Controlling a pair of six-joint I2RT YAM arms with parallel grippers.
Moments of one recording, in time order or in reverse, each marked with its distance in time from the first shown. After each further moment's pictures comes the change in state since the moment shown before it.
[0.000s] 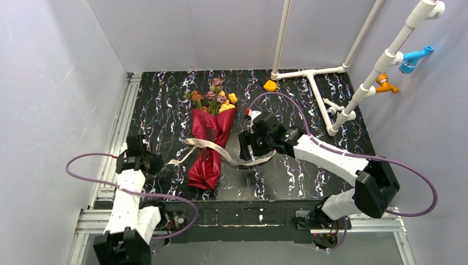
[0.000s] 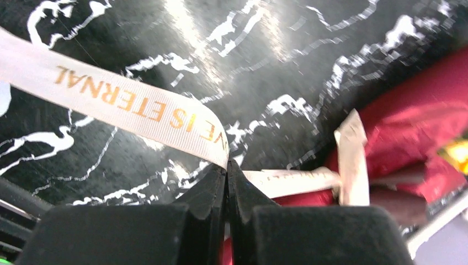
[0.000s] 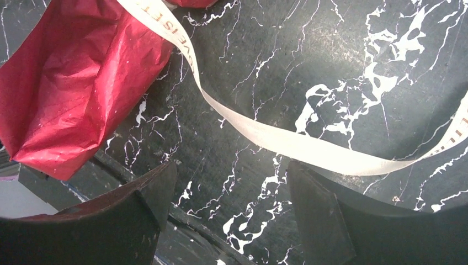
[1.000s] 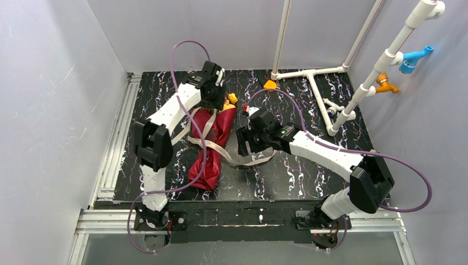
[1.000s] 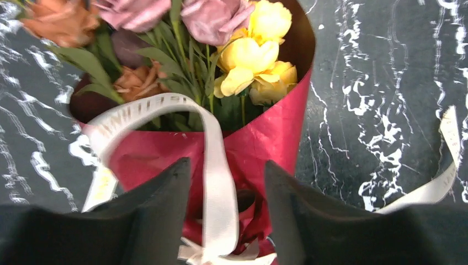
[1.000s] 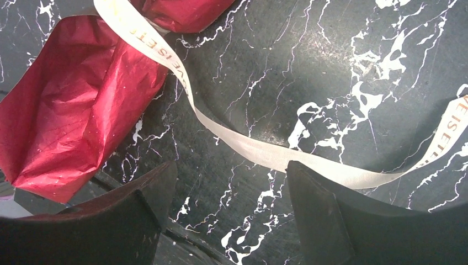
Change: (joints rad) left arm -0.630 1.040 1.270 -0.126 -0.025 0.806; right arm -0.001 0.070 0.063 0.005 0.040 0.003
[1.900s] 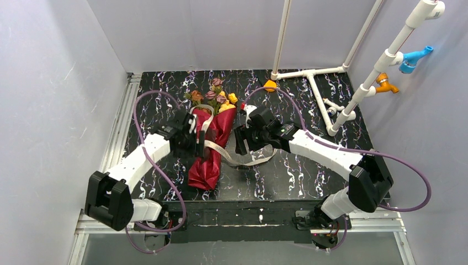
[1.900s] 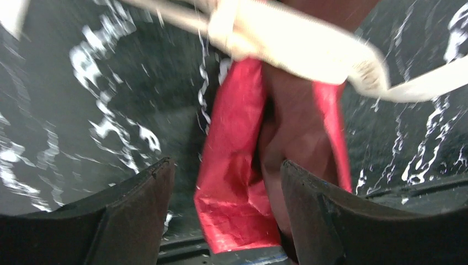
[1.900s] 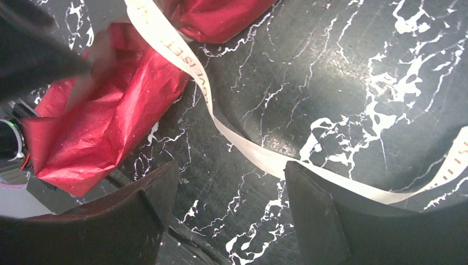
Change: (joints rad) left arm 0.034 -0.645 -0.849 0.066 0.079 -0.113; right arm -0.005 0.012 0.021 0.026 -0.068 -0.042
